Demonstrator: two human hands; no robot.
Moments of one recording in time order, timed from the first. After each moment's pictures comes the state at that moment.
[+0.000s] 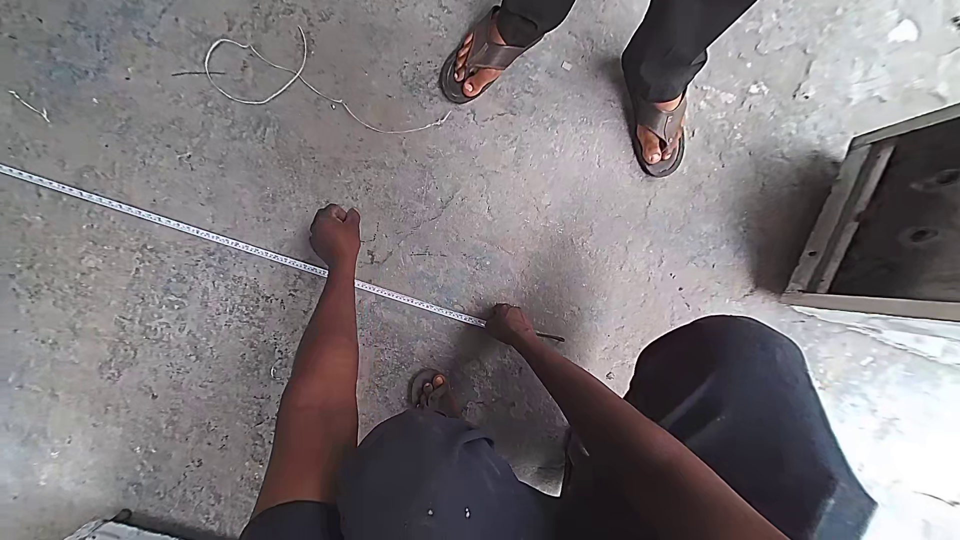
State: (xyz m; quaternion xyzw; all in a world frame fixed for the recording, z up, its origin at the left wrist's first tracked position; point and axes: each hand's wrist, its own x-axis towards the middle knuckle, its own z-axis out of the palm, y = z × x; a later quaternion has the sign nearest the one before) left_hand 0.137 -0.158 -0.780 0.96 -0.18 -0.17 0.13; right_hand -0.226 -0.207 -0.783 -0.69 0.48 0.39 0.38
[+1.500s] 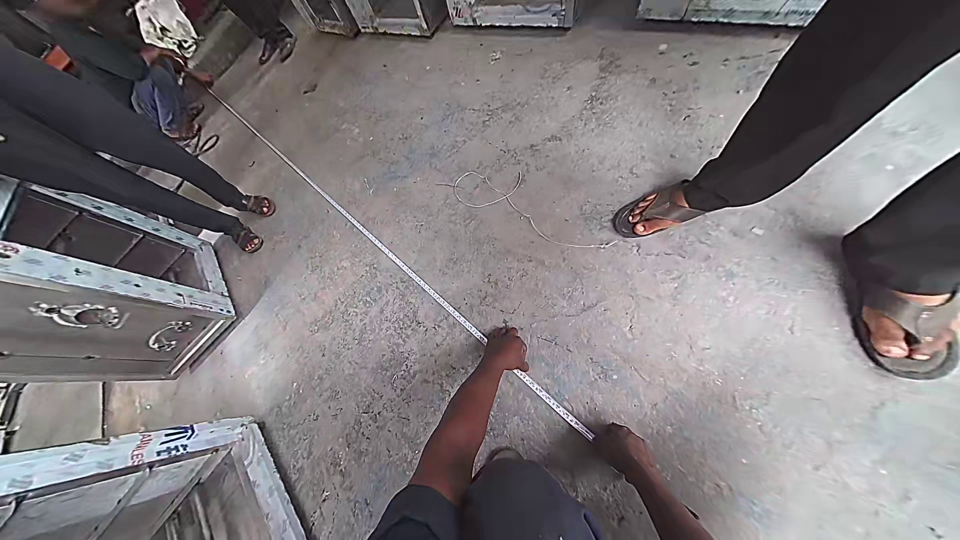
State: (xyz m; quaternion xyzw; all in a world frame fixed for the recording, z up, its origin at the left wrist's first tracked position) left_hand 0.064 -0.116 -0.787 0.81 -0.43 -0.38 -0.12; right_hand -0.225 -0.205 -0.795 -0.73 0.44 0.38 0.35
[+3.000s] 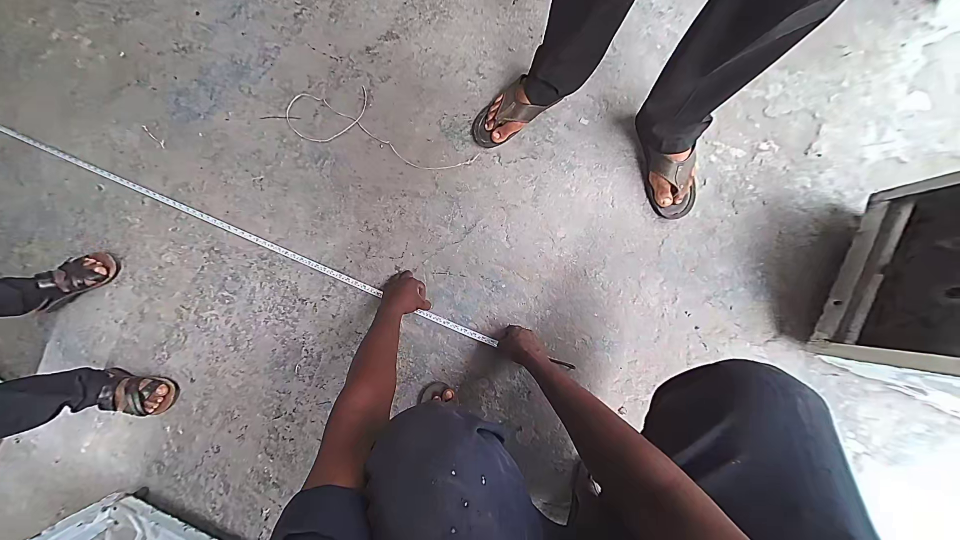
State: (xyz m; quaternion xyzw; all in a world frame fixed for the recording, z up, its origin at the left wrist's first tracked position) left_hand 0.074 -0.116 -0.821 0.80 -0.45 -0.38 -0.11; right_hand -0.230 -0.207 -0.785 -0.70 0.47 0.38 0.38
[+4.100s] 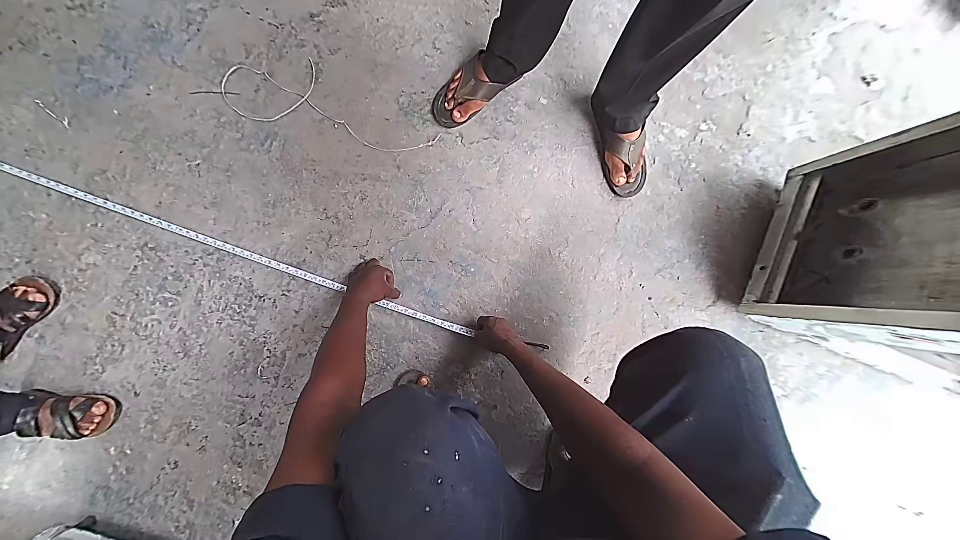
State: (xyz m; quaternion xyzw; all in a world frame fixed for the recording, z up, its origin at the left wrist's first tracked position) left_hand 0.070 -0.117 -0.821 0.80 -0.45 -0.39 -0.13; right_hand -0.258 -0.202 -0.791 -0.72 0.41 0.39 0.41
